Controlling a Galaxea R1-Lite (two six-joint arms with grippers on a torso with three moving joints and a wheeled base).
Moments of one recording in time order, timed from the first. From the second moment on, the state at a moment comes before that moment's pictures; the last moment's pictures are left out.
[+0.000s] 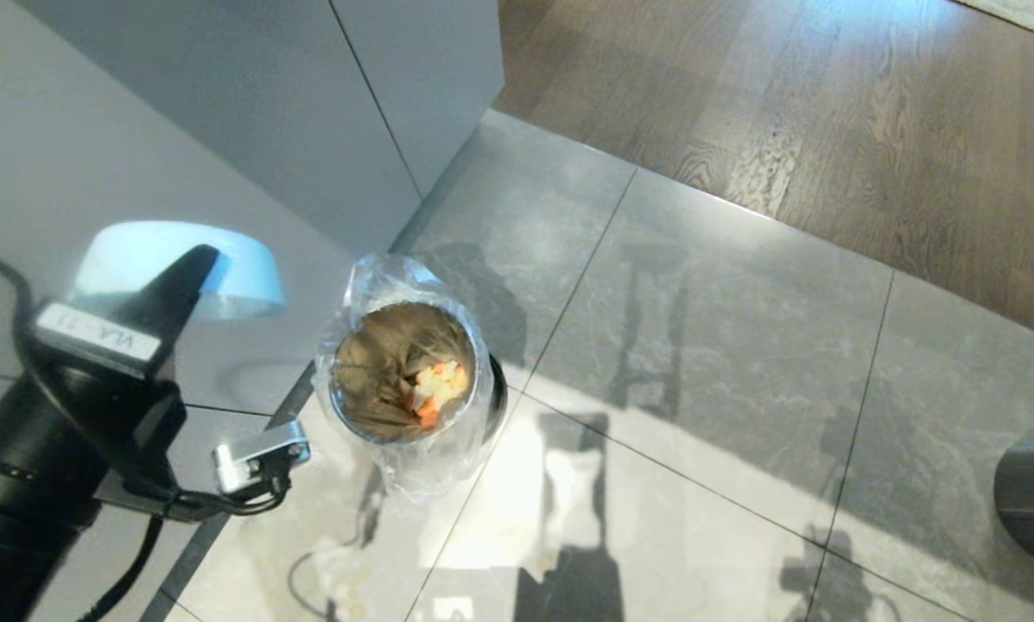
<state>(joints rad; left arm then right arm) -0.56 1.32 -0.21 -1.52 0.34 2.39 0.00 0.00 0.00 -0.01 -0.06 0.11</state>
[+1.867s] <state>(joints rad) -0.59 1.22 -0.32 -1.52 0.06 2.27 0.00 0.00 0.00 -0.01 -0.06 0.11</state>
